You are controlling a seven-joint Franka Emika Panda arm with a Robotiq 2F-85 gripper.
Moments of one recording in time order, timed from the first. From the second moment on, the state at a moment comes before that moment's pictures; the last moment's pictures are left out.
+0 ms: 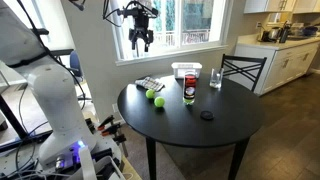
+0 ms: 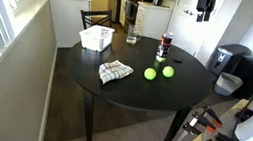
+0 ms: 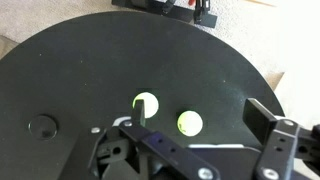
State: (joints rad) arm 0.06 -0.36 0.01 -2.17 0.01 1.62 -0.13
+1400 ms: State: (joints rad) arm 0.05 -0.34 -0.01 -2.51 0.00 2.23 -0.13
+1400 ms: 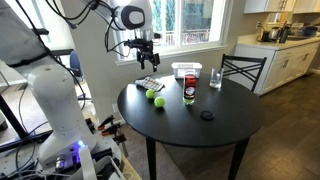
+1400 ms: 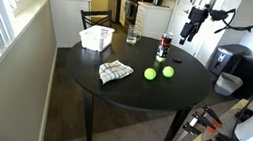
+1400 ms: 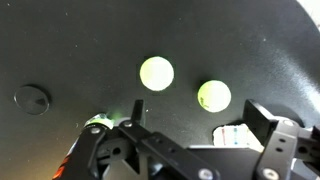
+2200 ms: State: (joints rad) arm 0.05 -0.09 -0.08 -2.70 0.00 2.90 -0.25
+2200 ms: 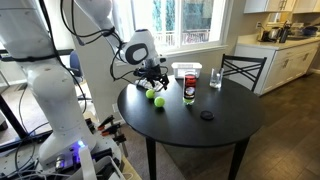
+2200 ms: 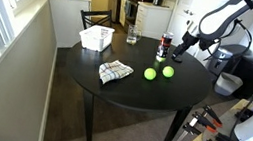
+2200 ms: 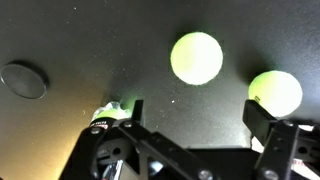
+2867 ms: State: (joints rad) arm 0.19 0.04 -0.15 -2.62 0.58 2.86 -0.69
